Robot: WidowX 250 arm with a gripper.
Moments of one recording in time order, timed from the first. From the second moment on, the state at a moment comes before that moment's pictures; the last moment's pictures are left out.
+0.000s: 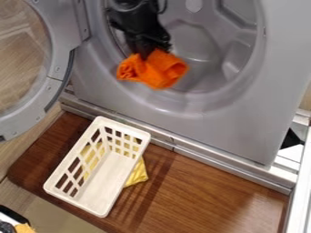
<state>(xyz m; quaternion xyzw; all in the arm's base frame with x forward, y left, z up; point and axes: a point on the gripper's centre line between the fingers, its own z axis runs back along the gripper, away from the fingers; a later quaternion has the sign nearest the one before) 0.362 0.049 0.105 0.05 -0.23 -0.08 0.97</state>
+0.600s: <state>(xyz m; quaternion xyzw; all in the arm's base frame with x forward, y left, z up) 0.404 0.035 0.055 0.03 -0.20 -0.11 0.97</state>
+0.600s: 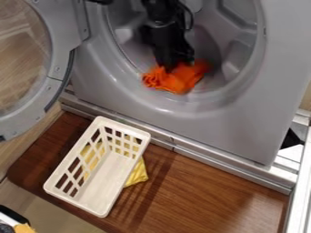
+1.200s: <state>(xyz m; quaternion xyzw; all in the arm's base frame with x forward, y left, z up) 0.400 0.034 0.047 0.03 -0.18 -0.12 0.98</state>
